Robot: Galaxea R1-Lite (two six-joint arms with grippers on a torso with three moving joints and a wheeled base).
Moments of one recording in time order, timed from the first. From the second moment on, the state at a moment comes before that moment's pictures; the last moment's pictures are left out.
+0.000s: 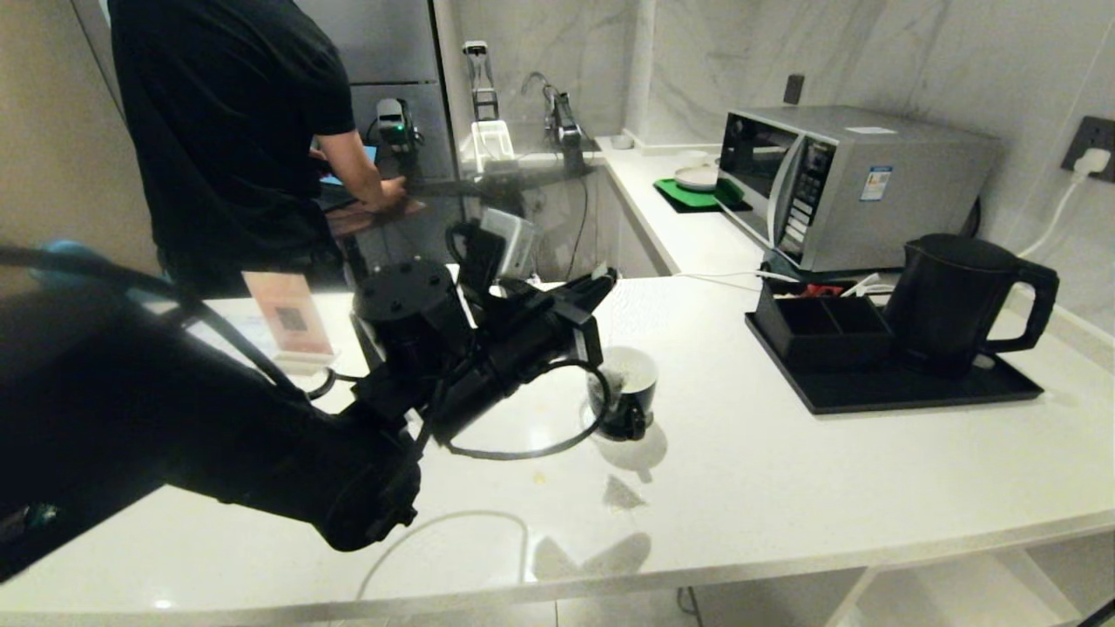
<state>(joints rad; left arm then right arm) -0.66 2.00 -0.89 -1.32 -0.14 -0.10 0.03 0.61 0.00 -0.49 -0.16 -0.12</state>
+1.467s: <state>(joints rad) -0.68 2.00 -0.89 -1.33 -0.13 -0.11 0.00 0.00 0.00 0.00 -0.01 0.00</state>
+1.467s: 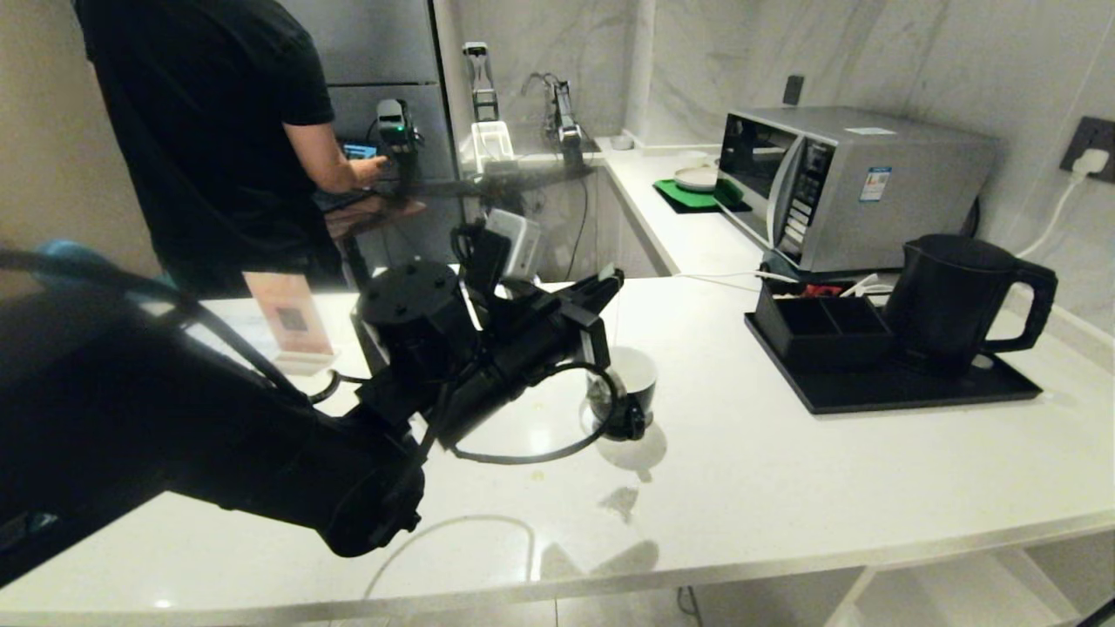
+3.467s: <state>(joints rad) -0.68 2.18 -1.11 -1.33 -0.06 -0.13 0.00 0.00 0.00 0.00 -0.01 0.00</state>
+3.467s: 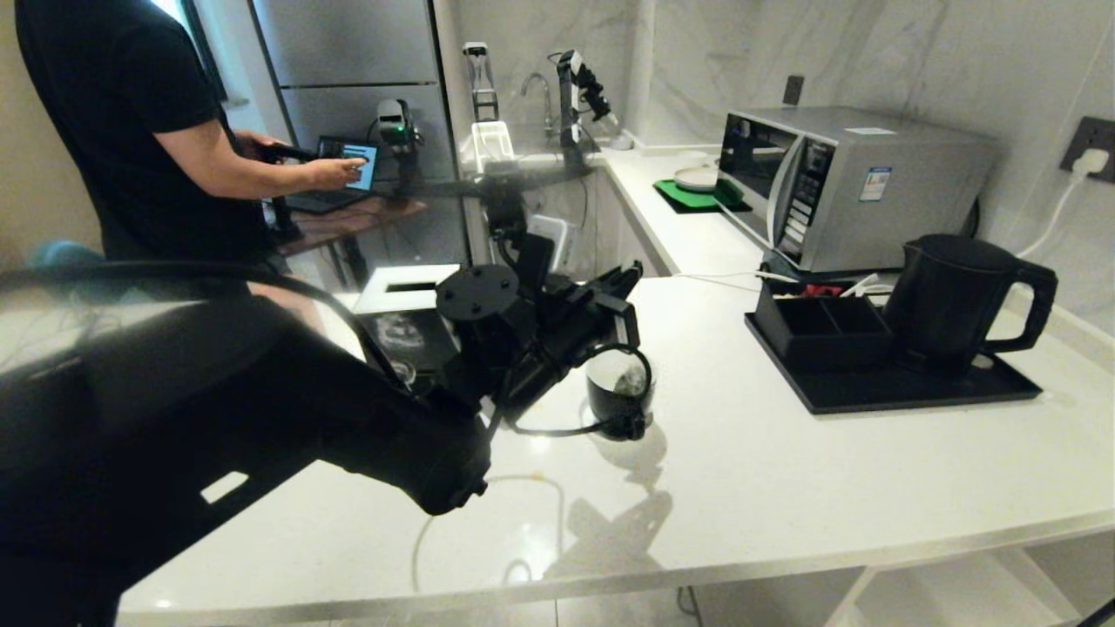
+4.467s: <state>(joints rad) -0.68 2.30 -1.16 -1.36 -0.04 -0.13 0.00 0.00 0.00 0.00 -0.01 0.01</state>
